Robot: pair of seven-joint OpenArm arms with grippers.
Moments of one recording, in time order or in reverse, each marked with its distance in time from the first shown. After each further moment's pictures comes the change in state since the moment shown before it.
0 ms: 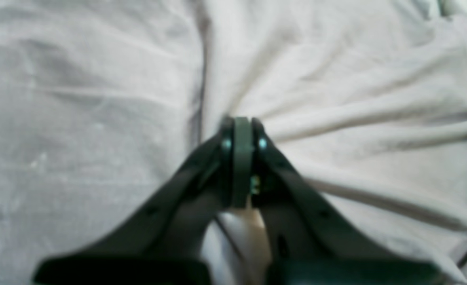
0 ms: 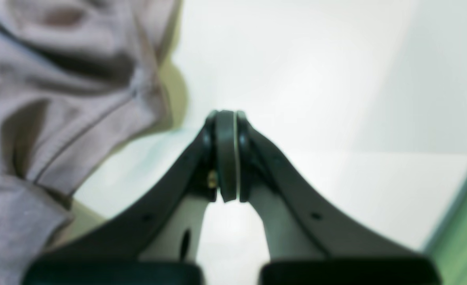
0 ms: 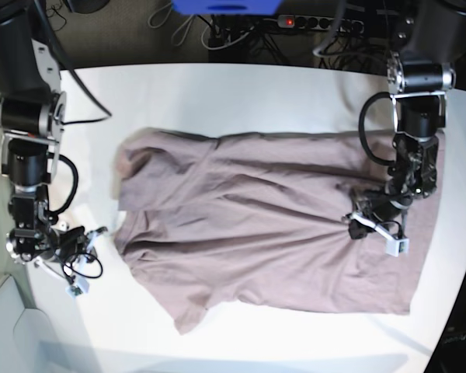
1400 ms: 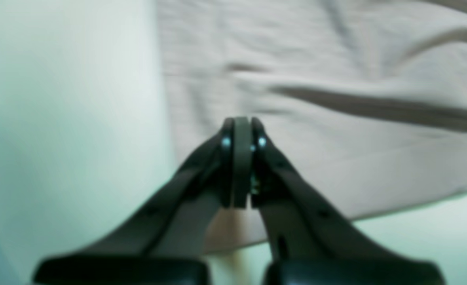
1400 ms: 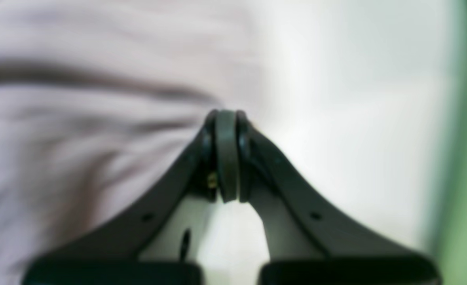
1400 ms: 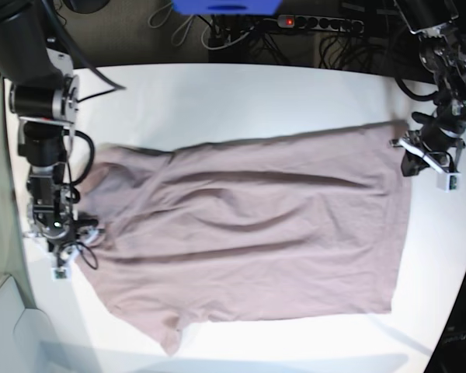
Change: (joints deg) left arm 33.6 2.2 -25.9 54.5 0.1 -0.4 28.3; right arm -4.0 -2.1 -0.1 -6.1 0.3 -32.8 13.4
